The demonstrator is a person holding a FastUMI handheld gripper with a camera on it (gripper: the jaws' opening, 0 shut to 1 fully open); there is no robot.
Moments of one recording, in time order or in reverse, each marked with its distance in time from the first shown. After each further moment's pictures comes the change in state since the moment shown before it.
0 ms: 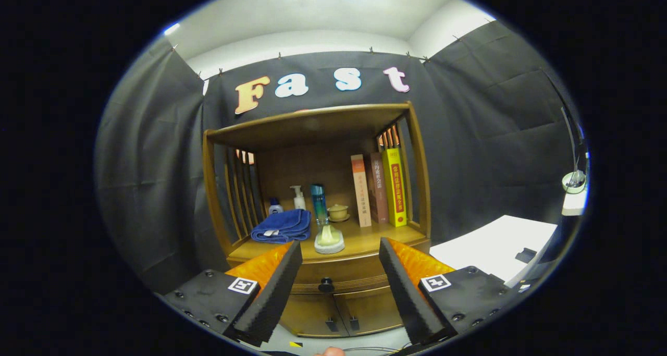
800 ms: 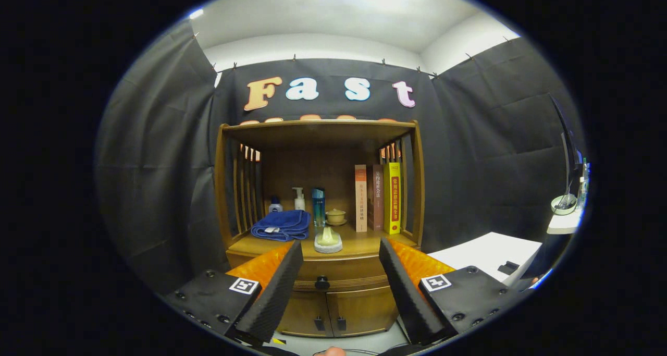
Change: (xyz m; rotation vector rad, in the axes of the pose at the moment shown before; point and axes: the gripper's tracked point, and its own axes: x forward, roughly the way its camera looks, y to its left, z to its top) arm -0.032 0.035 0.004 -0.111 -0.037 -0.004
